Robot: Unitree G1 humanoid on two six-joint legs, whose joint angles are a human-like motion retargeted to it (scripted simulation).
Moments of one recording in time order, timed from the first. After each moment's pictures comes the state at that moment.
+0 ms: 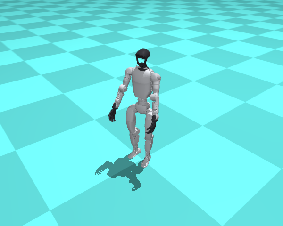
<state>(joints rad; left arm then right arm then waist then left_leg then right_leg) -0.40 0.27 -0.01 1.61 -0.09 -0.11 -0.22 -0.41 -0.18 -0.23 1.50 0.02 -0.04 0.07 -0.03 0.00 -0.05 -0.01 -0.06 0.17 0.03 -0.06 0.04 0.04 -0.06 -0.29 0.03 0.06 0.04</state>
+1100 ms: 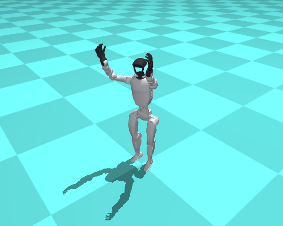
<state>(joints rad) -1.72 0.78 -0.21 0.96 -0.57 -0.47 0.24 -1.90 -0.90 0.51 0.87 0.71 -0.38 -0.24 0.10 0.09 -0.19 -0.14 -0.05 0.19 0.03 -0.09 0.04 -0.11 -0.05 -0.25 0.04 0.05 0.04</state>
